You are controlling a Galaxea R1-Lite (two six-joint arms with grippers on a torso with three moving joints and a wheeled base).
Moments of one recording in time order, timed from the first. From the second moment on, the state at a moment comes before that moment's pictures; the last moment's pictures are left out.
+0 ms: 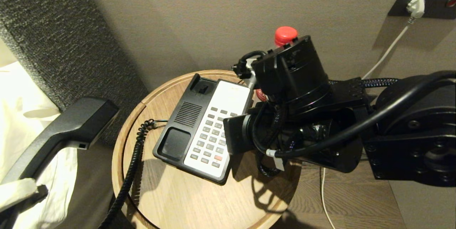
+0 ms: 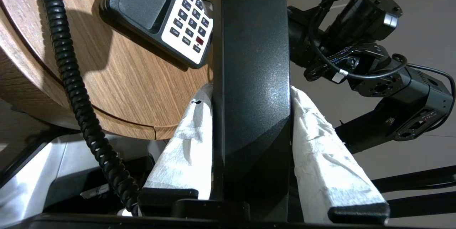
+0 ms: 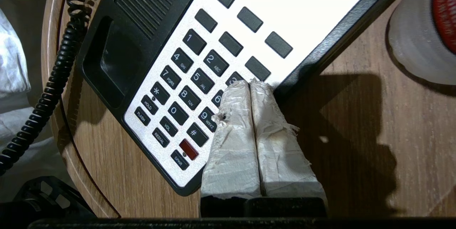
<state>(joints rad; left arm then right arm) -0.57 0.63 -0.70 0.16 -0.20 -0.84 1.00 1.81 -1.39 0.12 -0.35 0.37</state>
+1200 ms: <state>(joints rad) -0.57 0.63 -0.68 0.16 -0.20 -0.84 0.99 1.85 -1.42 0.12 -0.35 0.37</state>
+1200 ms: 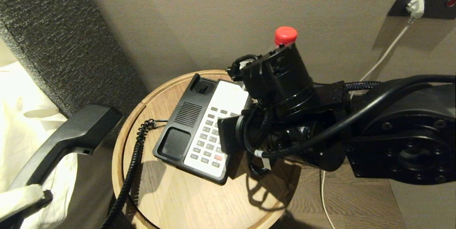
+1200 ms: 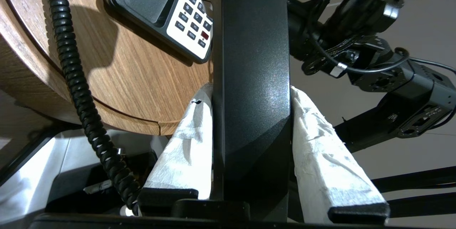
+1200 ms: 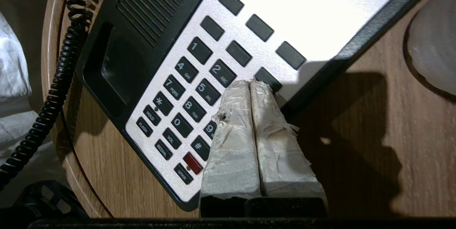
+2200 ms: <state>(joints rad) -0.58 0.62 -0.66 0.16 -0.21 -0.84 1.04 1.84 -1.42 0.12 -0.35 0.39</state>
